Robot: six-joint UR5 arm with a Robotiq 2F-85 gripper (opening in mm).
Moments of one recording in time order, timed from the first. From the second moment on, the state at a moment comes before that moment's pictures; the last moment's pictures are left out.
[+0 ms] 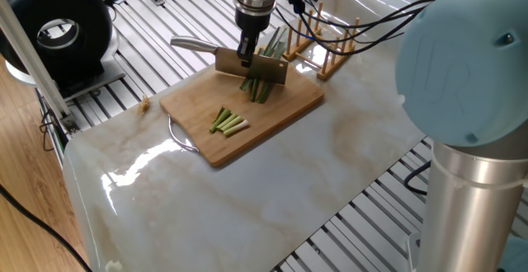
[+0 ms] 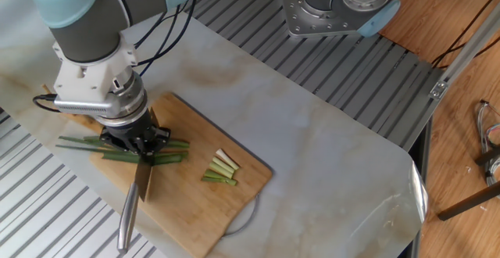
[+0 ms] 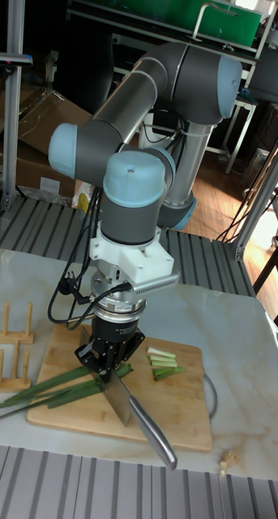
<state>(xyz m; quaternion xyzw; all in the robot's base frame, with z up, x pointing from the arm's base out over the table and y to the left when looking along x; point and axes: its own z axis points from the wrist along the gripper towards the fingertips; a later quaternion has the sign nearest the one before) 0.661 -0.009 0.058 -0.30 0.95 0.04 0.05</state>
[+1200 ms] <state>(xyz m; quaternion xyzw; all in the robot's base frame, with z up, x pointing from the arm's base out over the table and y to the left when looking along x) 0.663 -0.021 0.052 -0.31 0.95 0.04 0.05</state>
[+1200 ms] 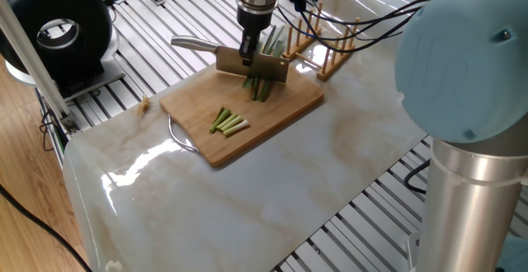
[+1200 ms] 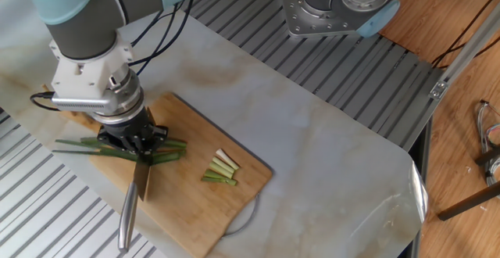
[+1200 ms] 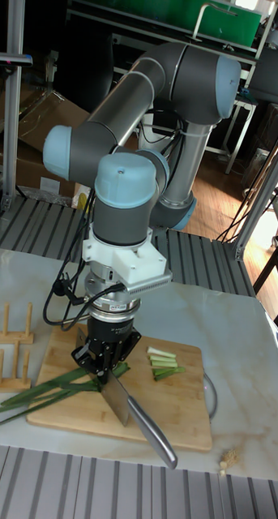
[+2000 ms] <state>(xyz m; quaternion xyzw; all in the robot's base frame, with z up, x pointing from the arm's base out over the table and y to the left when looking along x) 0.659 -0.029 0.064 -0.30 0.95 0.02 0.03</state>
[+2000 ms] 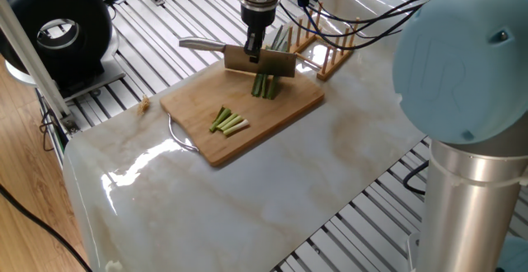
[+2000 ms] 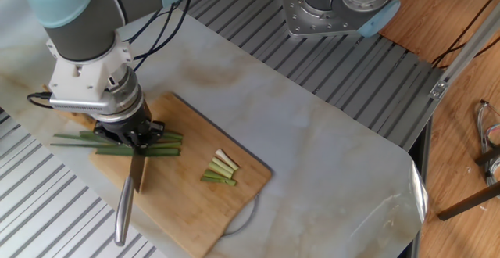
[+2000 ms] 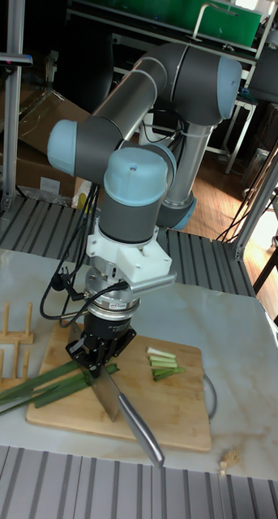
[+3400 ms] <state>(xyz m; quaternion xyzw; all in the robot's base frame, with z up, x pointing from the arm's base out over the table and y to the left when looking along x) 0.669 -0.014 0.056 -0.29 0.95 0.02 0.05</state>
